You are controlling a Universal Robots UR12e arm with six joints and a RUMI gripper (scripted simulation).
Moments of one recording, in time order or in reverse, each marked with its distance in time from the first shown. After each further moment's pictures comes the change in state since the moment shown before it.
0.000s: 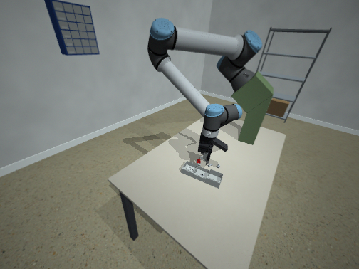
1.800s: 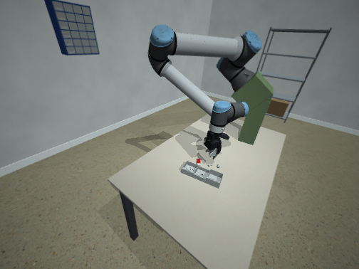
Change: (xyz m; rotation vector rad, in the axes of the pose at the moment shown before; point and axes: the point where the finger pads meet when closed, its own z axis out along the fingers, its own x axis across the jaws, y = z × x) arm -0.064 -0.029 -0.002 -0.011 0.010 -0.749
